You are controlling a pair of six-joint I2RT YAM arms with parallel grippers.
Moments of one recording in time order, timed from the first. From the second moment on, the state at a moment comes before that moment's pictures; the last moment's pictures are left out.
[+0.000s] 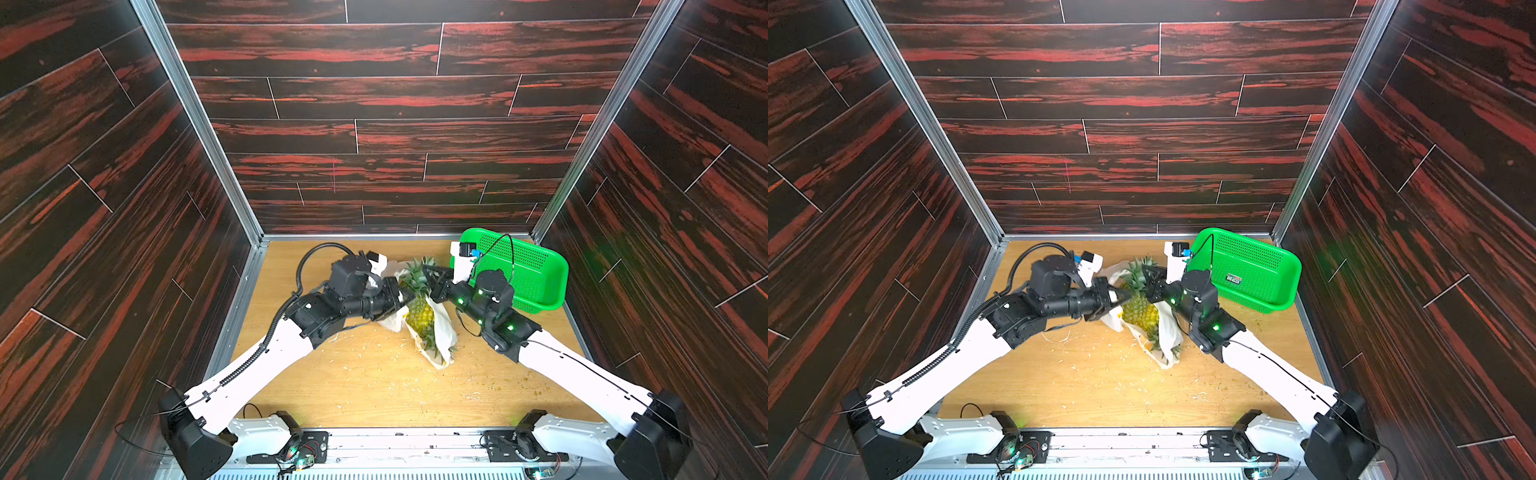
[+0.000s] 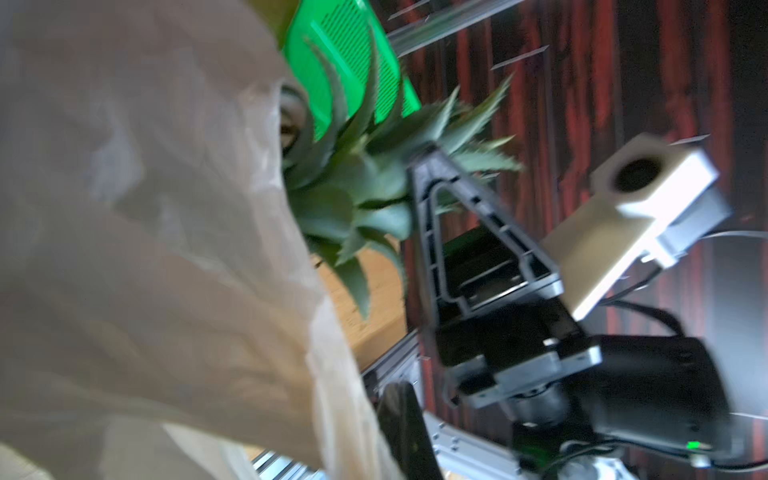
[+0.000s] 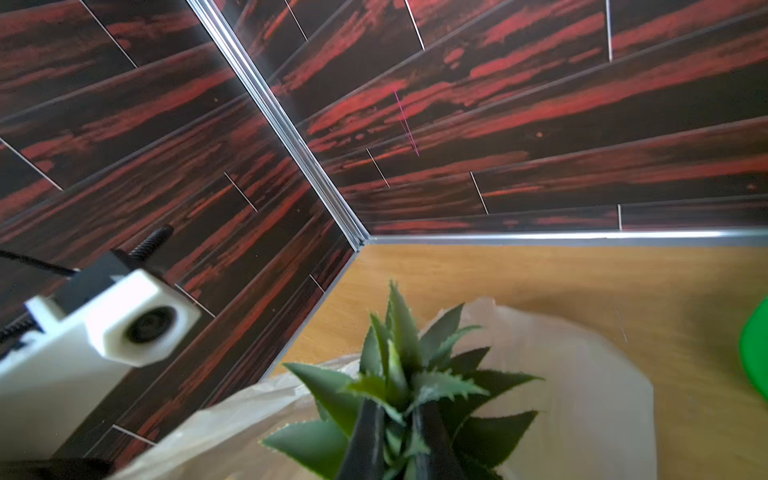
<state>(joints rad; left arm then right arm) -0.71 1.27 1.27 -0.41 0.38 -1.13 0.70 1.21 0.94 0.21 -0.01 0.47</state>
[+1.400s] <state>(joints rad) -0.62 1.31 1.36 -0.08 0.31 -1.61 0.87 1.30 0.59 0.96 -0.06 -0.24</state>
